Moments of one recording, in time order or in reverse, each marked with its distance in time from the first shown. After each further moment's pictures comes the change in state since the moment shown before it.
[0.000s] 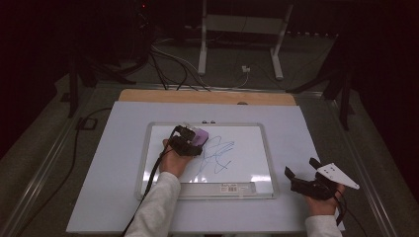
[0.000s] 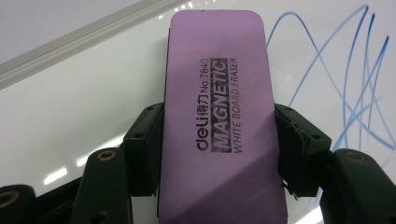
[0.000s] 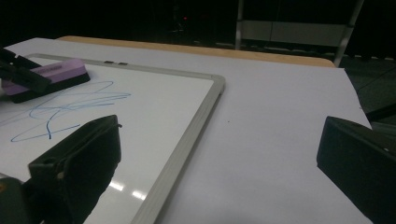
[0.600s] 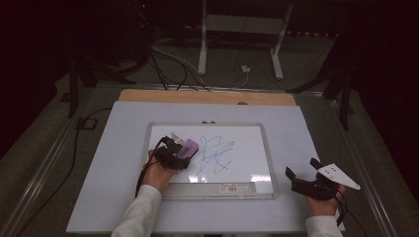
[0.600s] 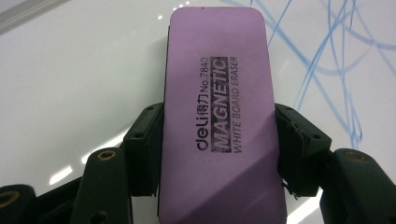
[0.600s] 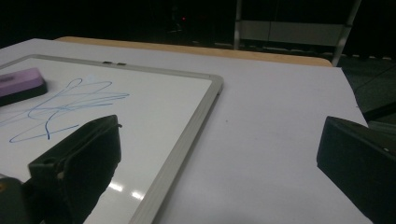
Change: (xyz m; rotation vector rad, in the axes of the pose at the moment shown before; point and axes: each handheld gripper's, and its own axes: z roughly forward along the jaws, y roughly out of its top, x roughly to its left) left arm 0.011 -0.052 -0.040 0.011 -0.020 0.039; right arm -0.001 0.000 -0.001 -0.001 -0.005 0.002
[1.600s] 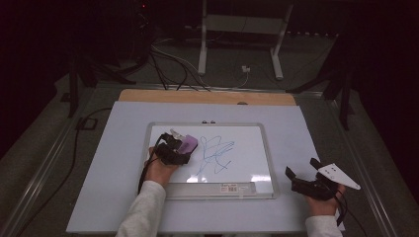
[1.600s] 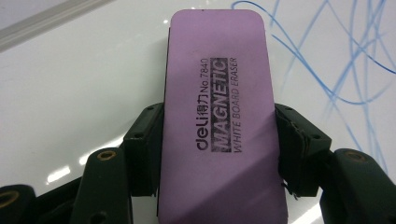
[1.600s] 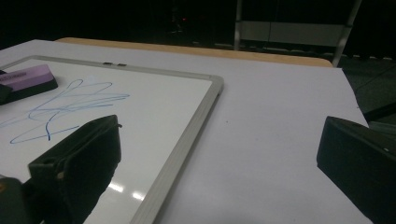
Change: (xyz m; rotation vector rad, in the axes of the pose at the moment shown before) left arm 0.002 0.015 0.014 -0.020 0.001 -0.033; right arm 0.000 0.000 0.001 -0.002 0.002 0.004
